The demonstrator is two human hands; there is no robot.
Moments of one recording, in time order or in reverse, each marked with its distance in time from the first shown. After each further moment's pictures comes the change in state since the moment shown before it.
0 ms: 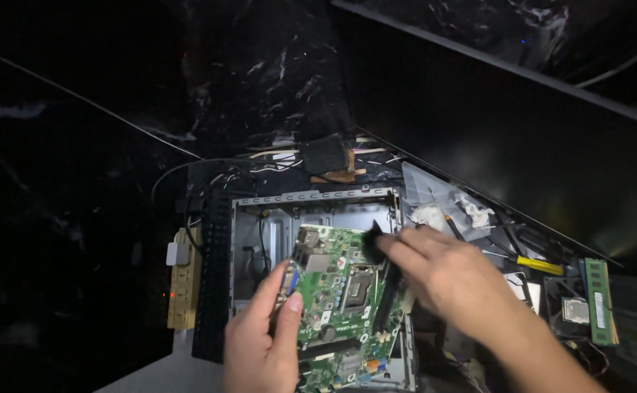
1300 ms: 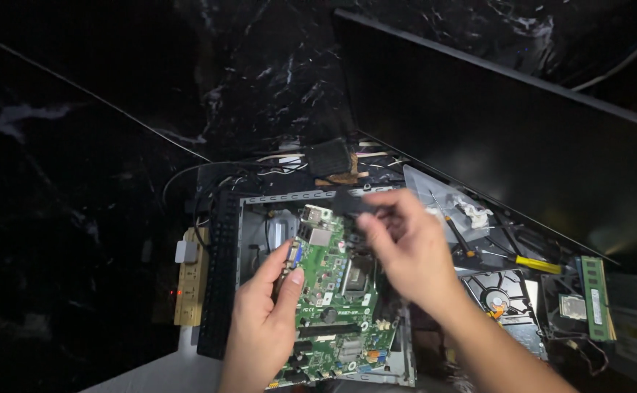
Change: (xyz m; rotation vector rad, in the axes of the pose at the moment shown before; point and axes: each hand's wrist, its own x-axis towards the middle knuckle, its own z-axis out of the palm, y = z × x) left_hand 0.015 0.002 0.000 -0.158 -0.088 0.103; right_hand 0.037 -0.038 0.024 0.938 0.343 0.646
